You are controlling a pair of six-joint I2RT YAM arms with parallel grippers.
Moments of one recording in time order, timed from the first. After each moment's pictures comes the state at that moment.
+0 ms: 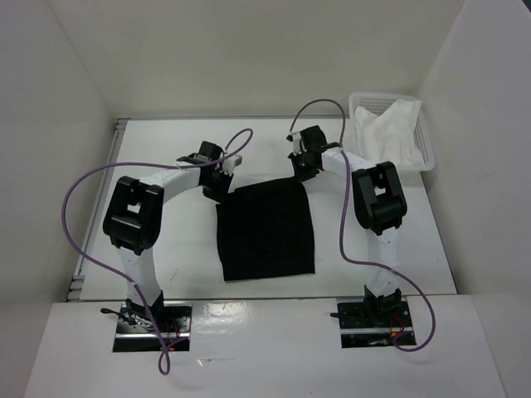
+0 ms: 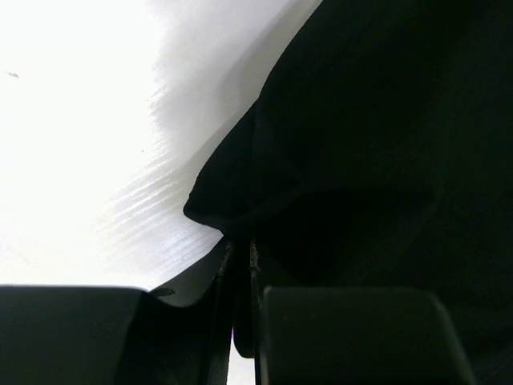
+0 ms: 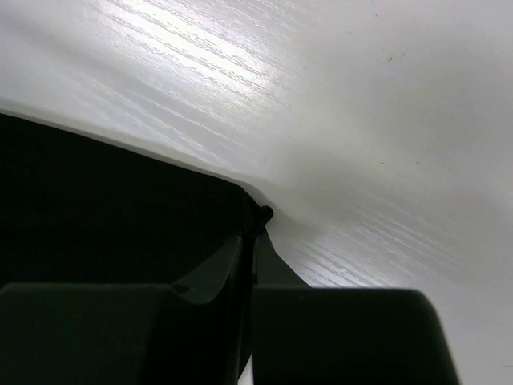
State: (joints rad) left arm -0.31 1.93 1.30 -0.49 0.23 0.08; right arm 0.33 2.13 1.55 -0.41 -0.18 -0.06
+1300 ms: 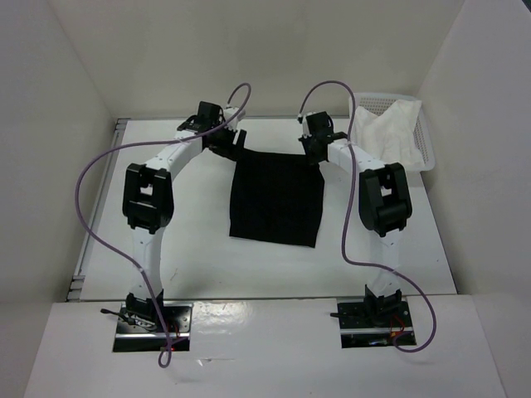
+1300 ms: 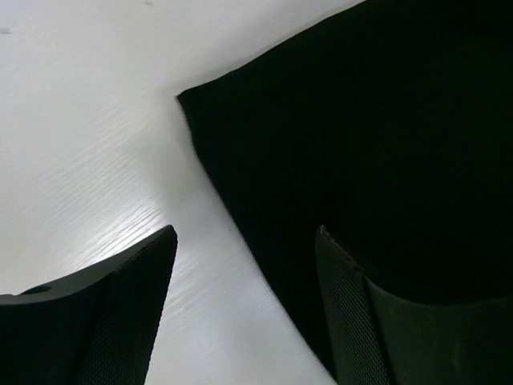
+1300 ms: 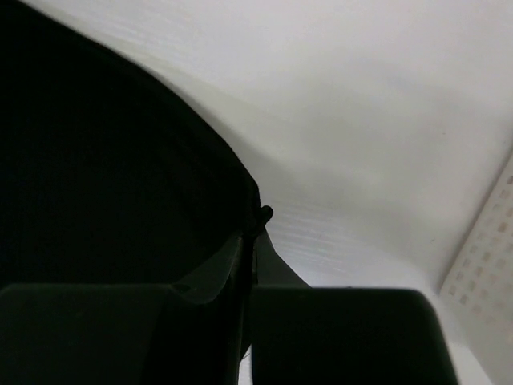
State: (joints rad) left arm -0.24 2.17 1.86 -0.51 0.32 0.14; right arm 0.29 2.10 1.65 -0.40 0.14 -0.12
